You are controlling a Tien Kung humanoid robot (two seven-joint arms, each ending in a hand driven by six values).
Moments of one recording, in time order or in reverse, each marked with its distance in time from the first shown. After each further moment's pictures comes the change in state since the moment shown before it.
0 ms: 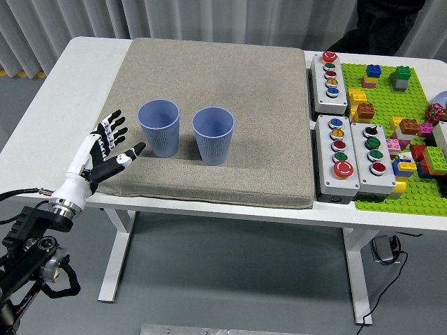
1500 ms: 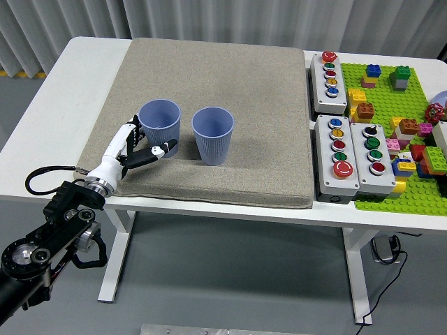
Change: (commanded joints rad) left arm -0.248 -0.110 0.101 0.286 0.024 -0.041 0.017; right arm 0.021 -0.003 -0.012 -0.002 0.031 -0.007 0.004
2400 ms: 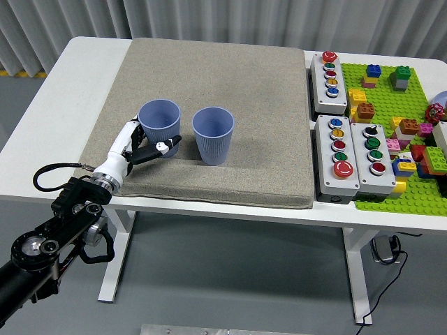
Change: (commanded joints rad) left arm -0.048 -0.024 0.027 0.060 -0.039 0.013 -0.008; right arm 0.001 0.000 0.002 0.001 -0.012 0.003 -0.003
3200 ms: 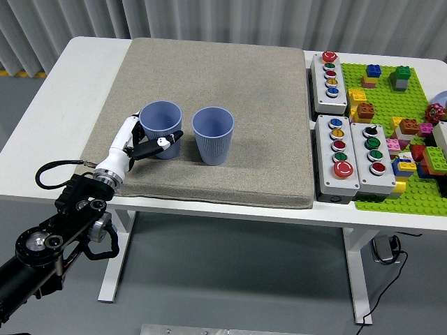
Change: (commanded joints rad) left arm -0.025 -0.009 0.023 0.018 -0.034 0.041 -0.017; right arm 0.013 -0.002 0.001 0.000 -0.002 0.001 -0.001
